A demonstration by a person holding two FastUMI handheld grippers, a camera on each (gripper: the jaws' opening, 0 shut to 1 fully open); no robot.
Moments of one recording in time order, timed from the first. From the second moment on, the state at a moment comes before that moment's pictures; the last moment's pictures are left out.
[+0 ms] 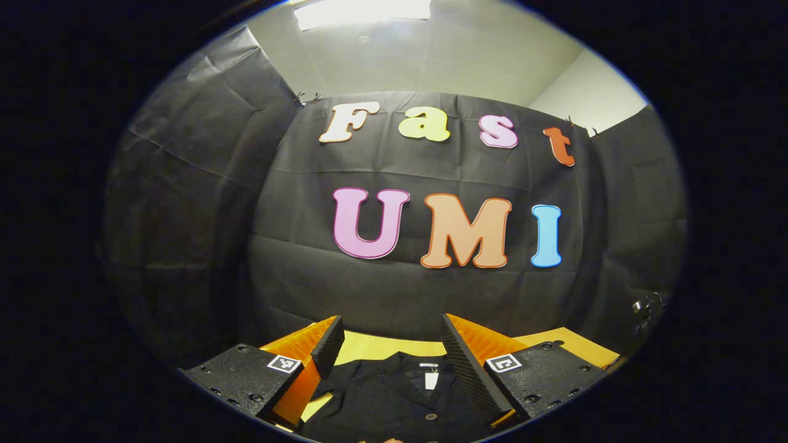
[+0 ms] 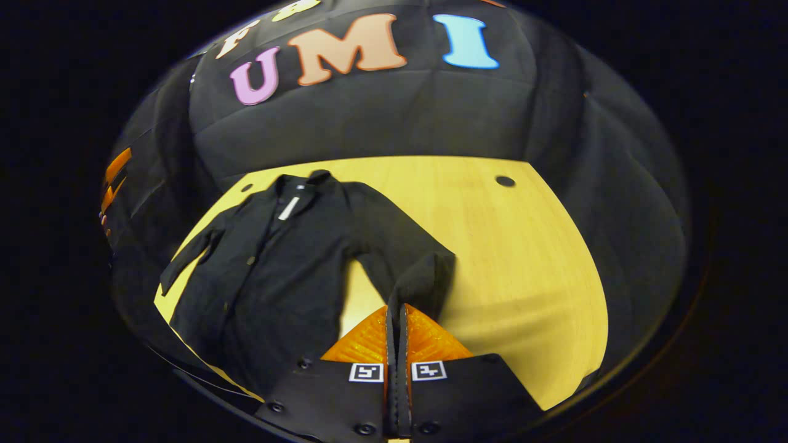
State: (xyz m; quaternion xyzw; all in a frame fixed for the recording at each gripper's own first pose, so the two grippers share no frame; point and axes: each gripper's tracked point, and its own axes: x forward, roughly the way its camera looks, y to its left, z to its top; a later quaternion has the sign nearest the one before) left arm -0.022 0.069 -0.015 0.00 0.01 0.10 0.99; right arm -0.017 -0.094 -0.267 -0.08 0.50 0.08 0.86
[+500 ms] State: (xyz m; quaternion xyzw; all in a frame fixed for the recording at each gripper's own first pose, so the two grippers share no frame) left arm -0.057 0.190 -0.018 -0.01 0.02 0.14 0.99; right arm 0.017 0.096 -0.254 -0.10 0.45 0.16 0.87
